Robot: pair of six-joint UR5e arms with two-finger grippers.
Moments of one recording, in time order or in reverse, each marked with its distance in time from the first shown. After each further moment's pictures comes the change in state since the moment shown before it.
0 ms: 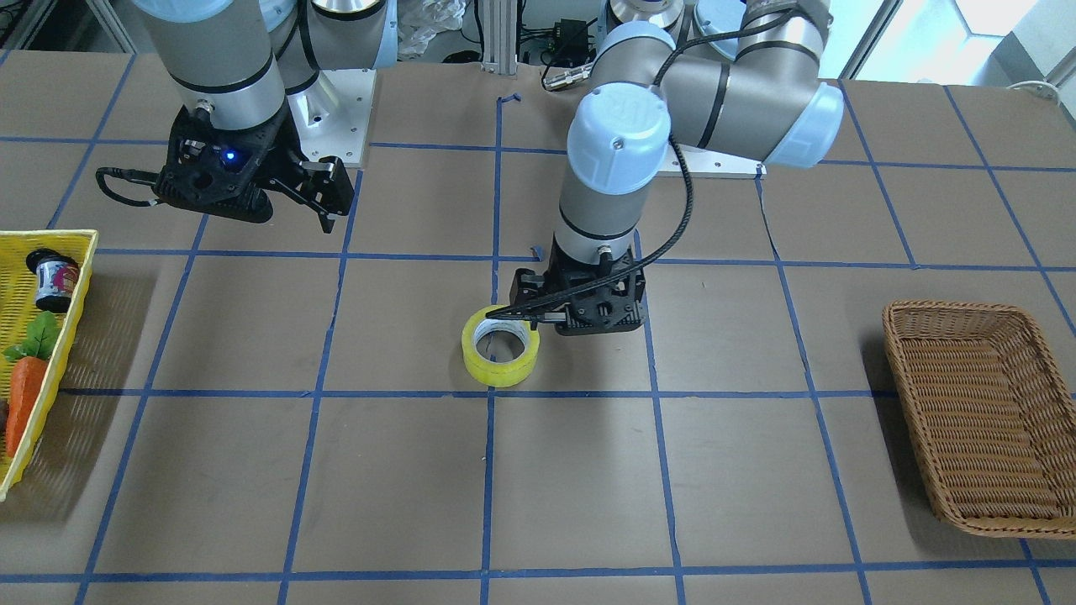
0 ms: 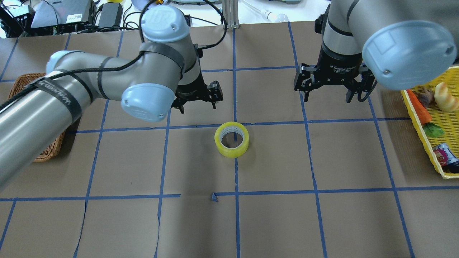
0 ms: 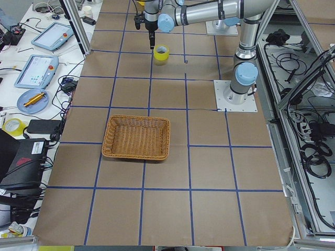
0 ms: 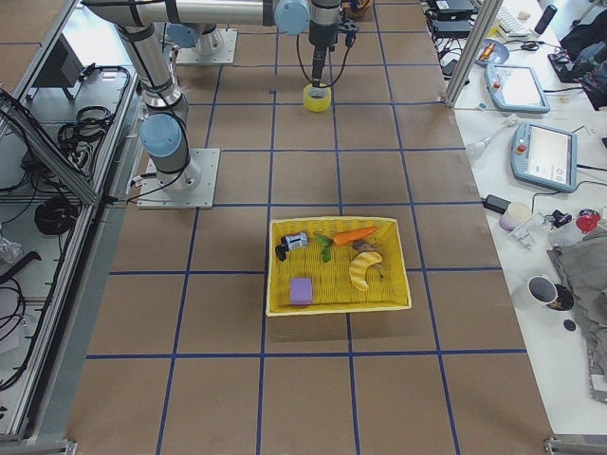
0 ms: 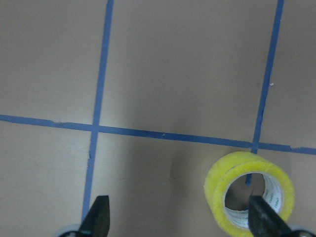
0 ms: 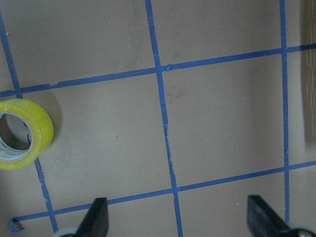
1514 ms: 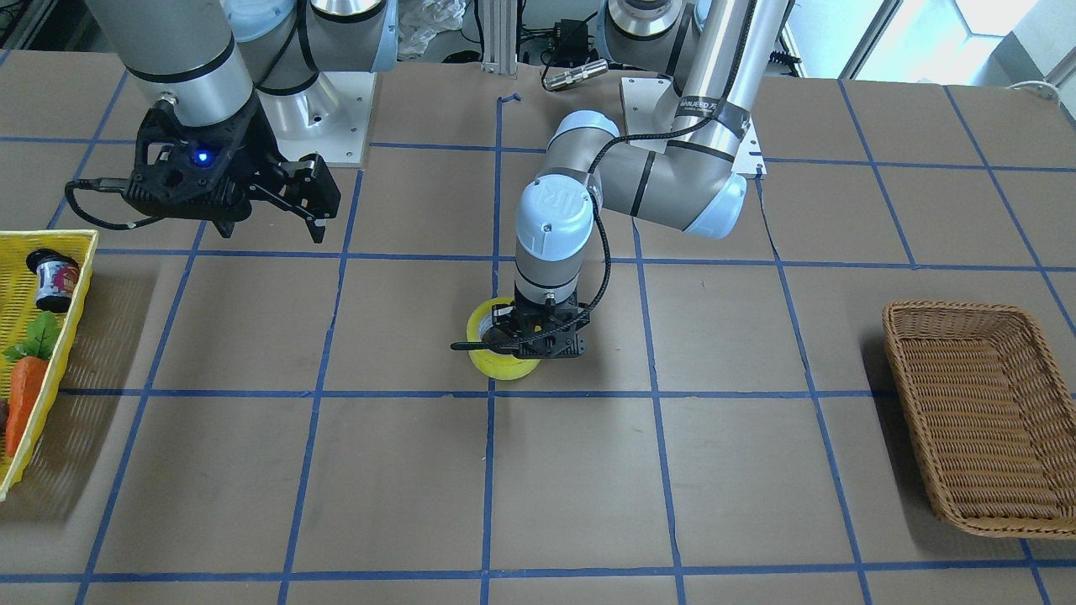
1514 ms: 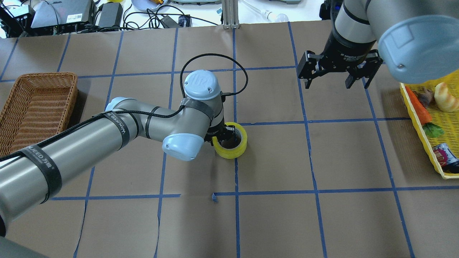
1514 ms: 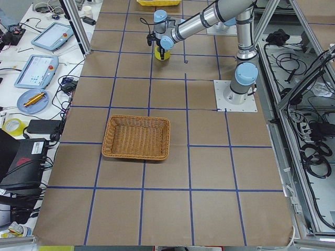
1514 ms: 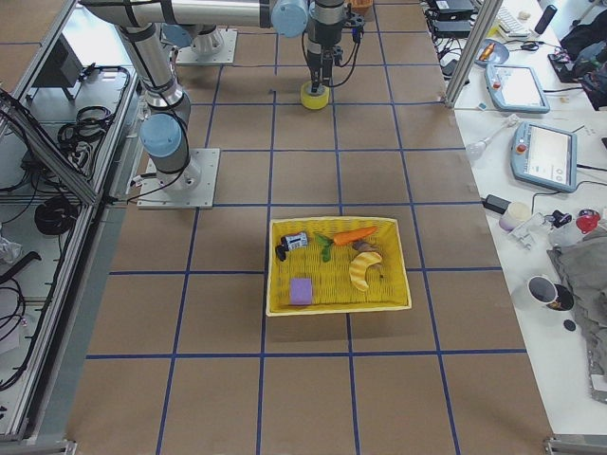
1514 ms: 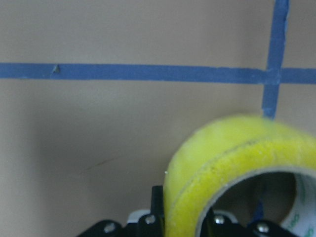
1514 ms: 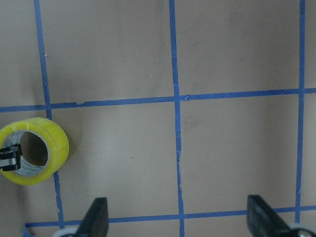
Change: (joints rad) left arm -0.038 -0.120 -0.161 0.247 0.002 0.020; right arm -0.051 -0.004 -0.004 -0.097 0.078 -0.144
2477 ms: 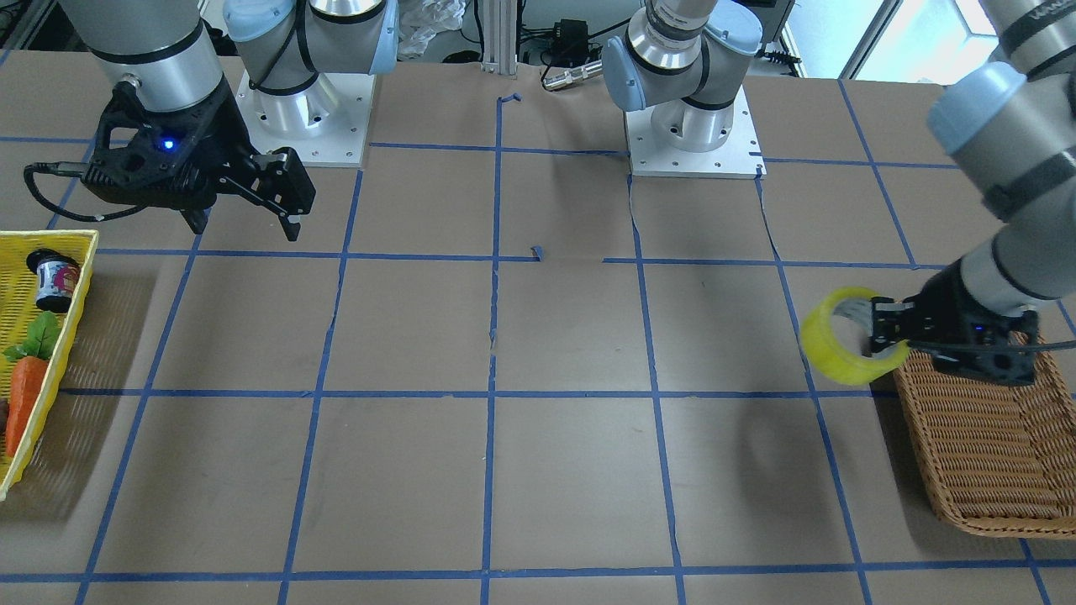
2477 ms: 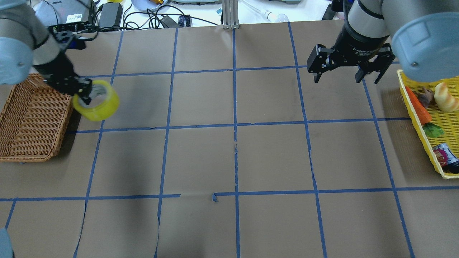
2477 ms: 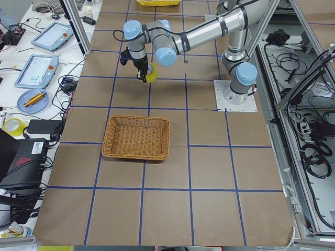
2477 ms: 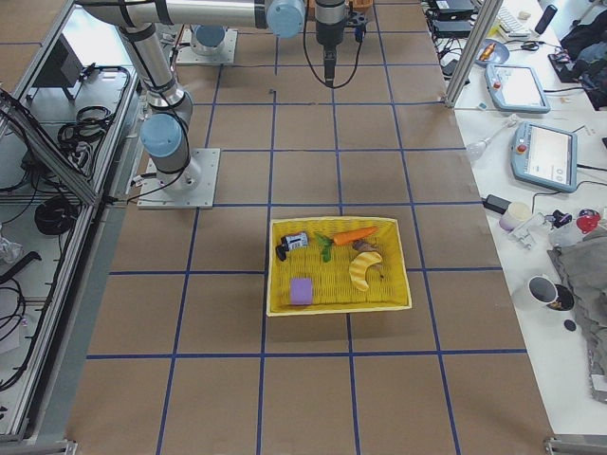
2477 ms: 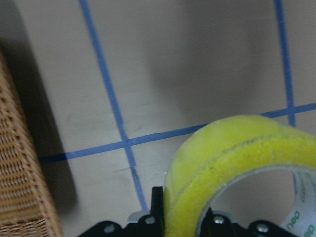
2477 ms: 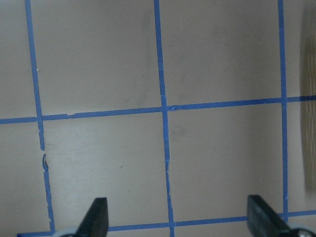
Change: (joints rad) left arm 0.798 0.119 0.264 -0.443 0.051 1.038; right arm -0.034 -0.026 0.006 -0.011 -0.009 -0.022
